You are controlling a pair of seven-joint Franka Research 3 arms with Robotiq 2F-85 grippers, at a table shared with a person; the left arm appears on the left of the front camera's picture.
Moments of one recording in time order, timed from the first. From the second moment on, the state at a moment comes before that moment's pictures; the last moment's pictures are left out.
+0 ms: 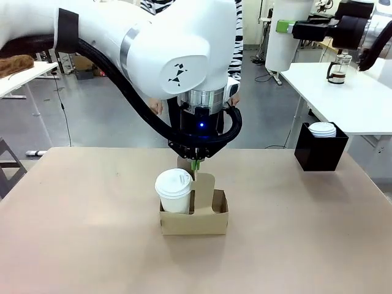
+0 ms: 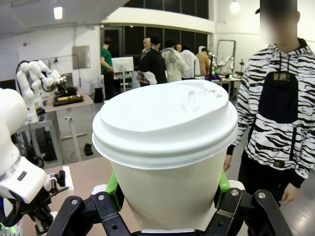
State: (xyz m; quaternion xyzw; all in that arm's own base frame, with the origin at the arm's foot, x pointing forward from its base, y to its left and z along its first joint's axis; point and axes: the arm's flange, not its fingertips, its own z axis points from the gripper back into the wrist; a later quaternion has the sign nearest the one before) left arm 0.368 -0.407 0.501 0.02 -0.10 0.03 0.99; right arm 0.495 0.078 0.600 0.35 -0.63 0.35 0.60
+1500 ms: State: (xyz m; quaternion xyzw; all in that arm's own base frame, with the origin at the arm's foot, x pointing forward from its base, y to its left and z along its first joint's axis) left arm 0.281 -0.205 0.639 -0.01 -0.12 -0.34 0.93; right arm 0.502 0.180 0.493 0.47 -0.55 0.50 0.48
